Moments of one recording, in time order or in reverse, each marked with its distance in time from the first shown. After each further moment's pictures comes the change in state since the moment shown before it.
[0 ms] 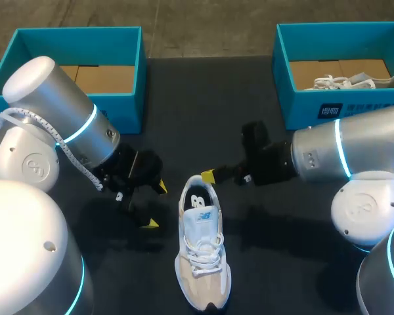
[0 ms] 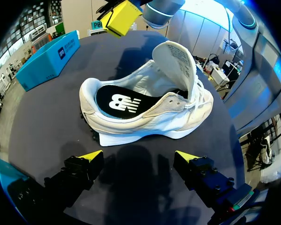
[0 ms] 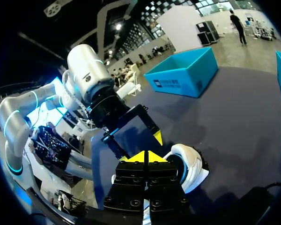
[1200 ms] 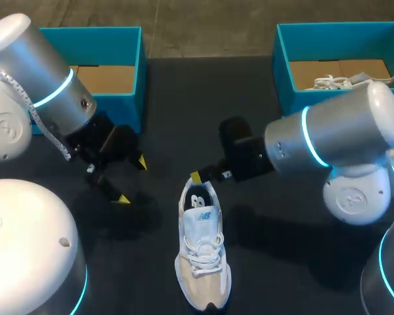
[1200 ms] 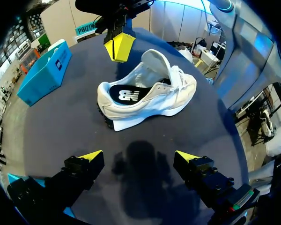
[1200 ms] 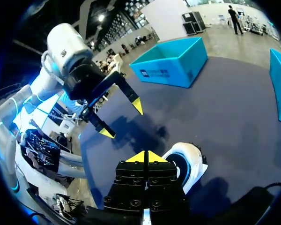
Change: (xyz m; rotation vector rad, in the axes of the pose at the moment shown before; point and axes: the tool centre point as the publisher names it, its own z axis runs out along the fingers) left arm -0.021 0.020 -0.074 -0.086 0.000 0.185; right arm 0.005 0.006 0.020 0.120 -0.150 0.053
